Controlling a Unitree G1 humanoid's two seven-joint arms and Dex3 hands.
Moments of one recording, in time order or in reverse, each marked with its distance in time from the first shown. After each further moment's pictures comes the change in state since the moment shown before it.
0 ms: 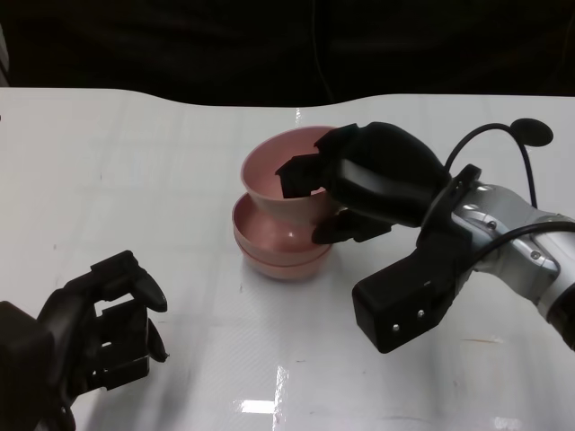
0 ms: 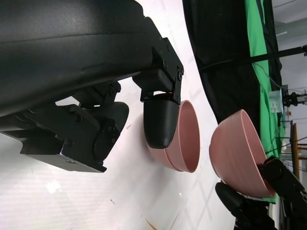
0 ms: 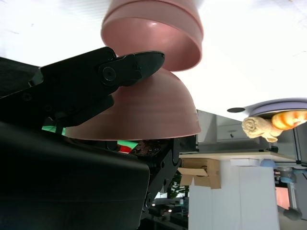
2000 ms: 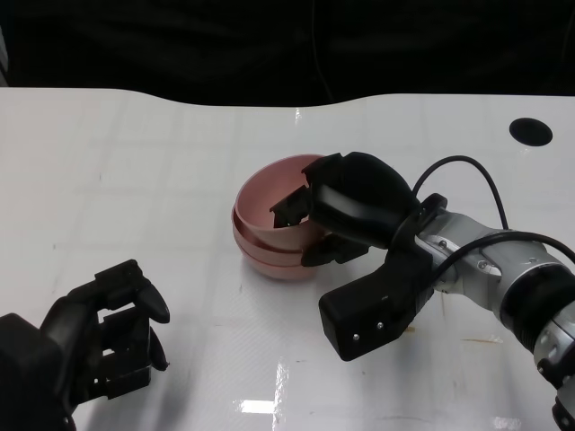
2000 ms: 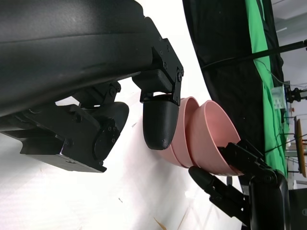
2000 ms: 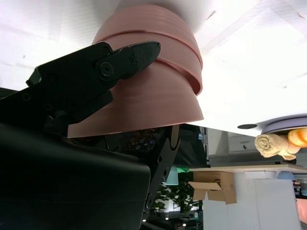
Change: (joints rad) left arm 0.021 0.000 -0.012 0.015 0.031 -0.048 0.002; right arm -0.113 0.145 0.127 0.428 -0.051 -0.018 -0.255
